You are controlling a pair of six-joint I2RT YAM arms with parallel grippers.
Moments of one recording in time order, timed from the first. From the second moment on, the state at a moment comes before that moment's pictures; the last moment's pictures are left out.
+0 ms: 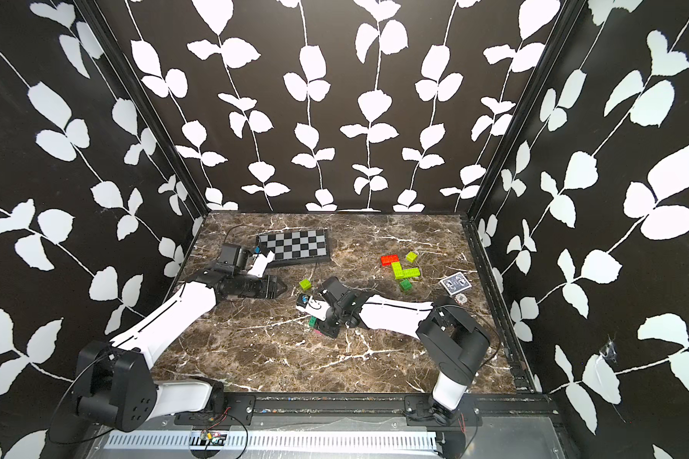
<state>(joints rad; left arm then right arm) -0.28 1.31 0.93 -0.61 0.39 -0.16 0.93 1.72 1.00 -0.27 -0.21 -0.32</state>
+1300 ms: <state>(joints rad) -0.38 1.39 1.05 -0.52 0.38 -0.21 0.31 1.81 1.14 -0.30 0.12 0.05</state>
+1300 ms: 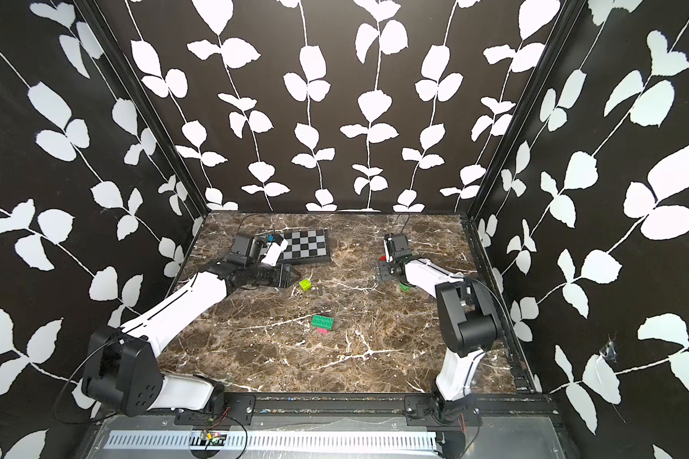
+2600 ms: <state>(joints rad) -0.39 1.41 1.05 -0.52 0.40 -0.21 0.26 1.97 1.28 -0.38 -0.01 0.13</state>
